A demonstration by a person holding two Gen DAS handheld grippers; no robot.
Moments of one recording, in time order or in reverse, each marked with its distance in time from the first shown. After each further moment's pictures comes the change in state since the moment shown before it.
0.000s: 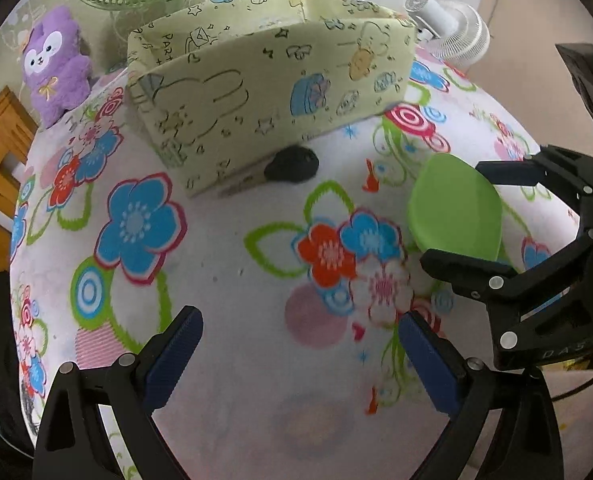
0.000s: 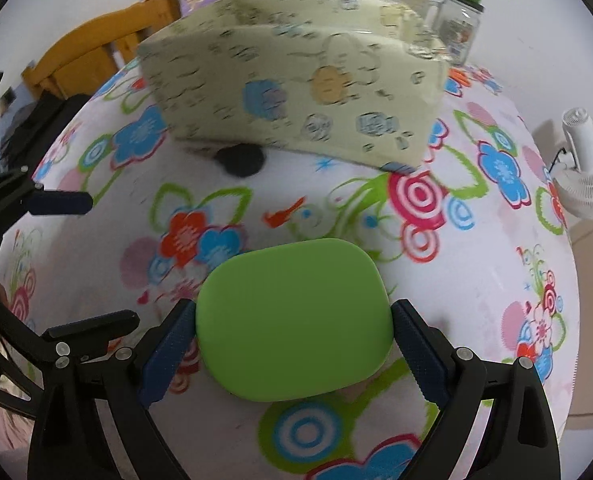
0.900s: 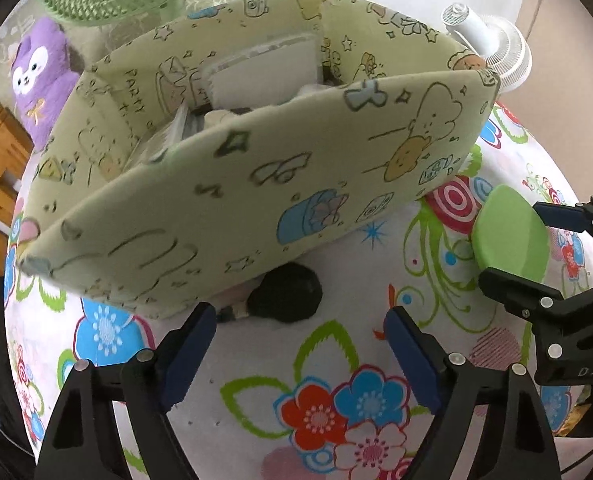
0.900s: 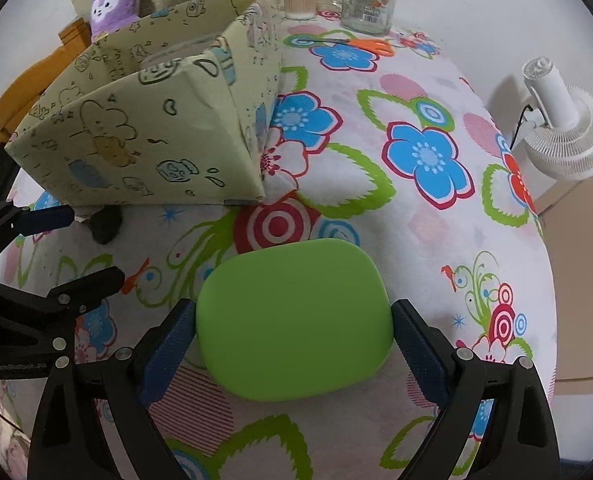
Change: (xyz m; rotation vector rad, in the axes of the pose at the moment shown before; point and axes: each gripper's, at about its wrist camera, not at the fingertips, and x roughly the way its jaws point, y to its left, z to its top) left arm 0.049 -0.016 0.086 -0.058 -0.016 0.083; right arm 0.026 -0.088 0.026 0.161 0.032 -0.044
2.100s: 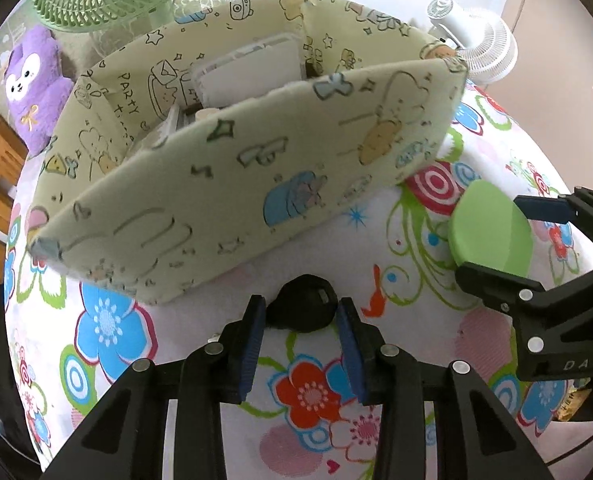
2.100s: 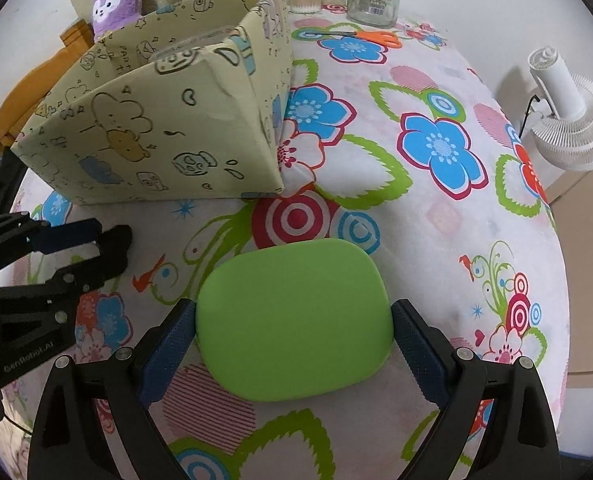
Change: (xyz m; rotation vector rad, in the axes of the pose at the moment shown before) left arm -0.017 -0.003 -0.013 0.031 0.012 -0.033; right arm -0.004 0.011 -0.003 0.015 0.015 0.031
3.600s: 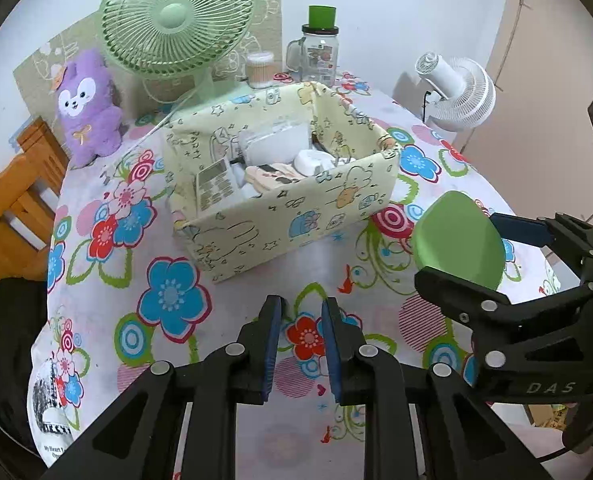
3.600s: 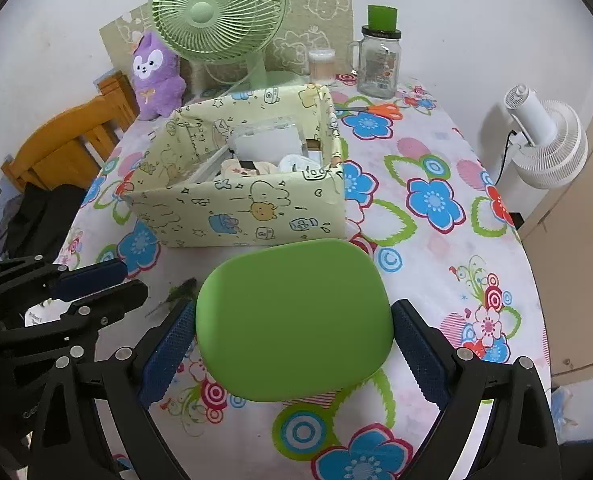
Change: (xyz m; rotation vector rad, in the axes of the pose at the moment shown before) left arm -0.097 0.015 -0.033 -0.051 -0.146 -0.022; right arm -0.097 0.057 -0.009 0.044 -0.177 0.012
